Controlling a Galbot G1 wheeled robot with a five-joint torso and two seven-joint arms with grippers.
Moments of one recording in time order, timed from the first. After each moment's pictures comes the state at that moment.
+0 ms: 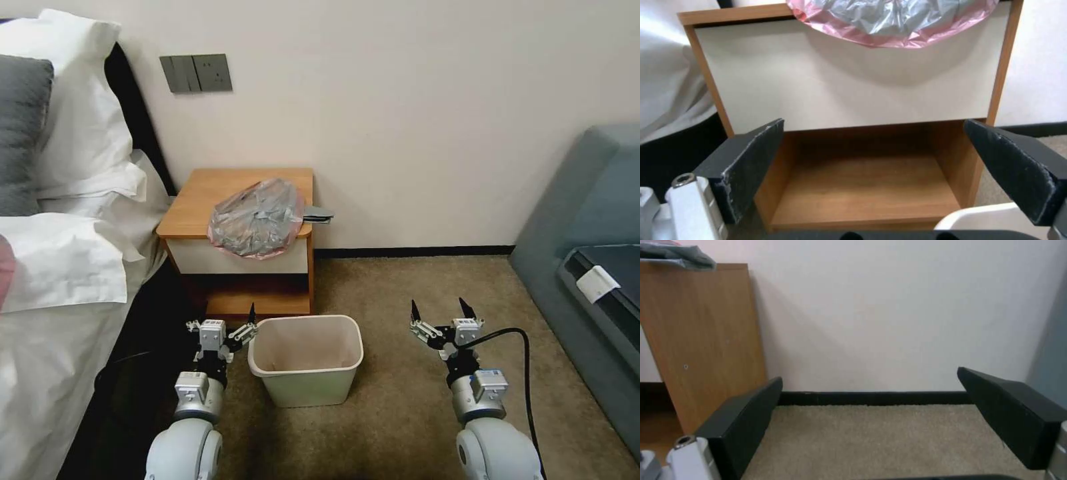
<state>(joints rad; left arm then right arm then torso) 1.55 -1.50 -0.55 -2.00 0.00 0.00 0.00 -1.55 1.50 0.55 2.00 0.00 0.00 0.00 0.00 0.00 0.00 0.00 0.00</state>
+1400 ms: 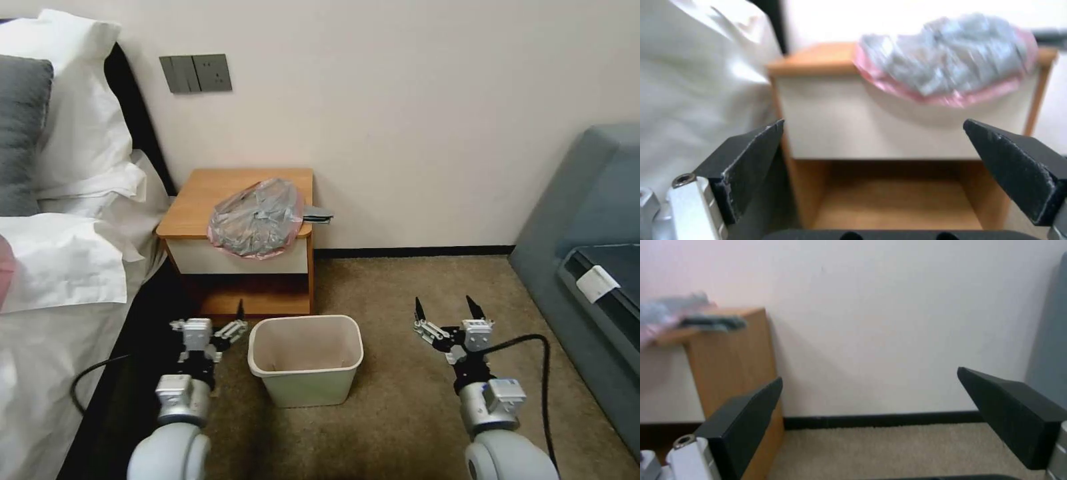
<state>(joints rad) 1.66 -1.53 -0.67 -2.21 -0.05 0.05 0.00 -1.72 1.55 0.56 2.28 0.00 -0.04 -0.02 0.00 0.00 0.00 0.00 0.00</state>
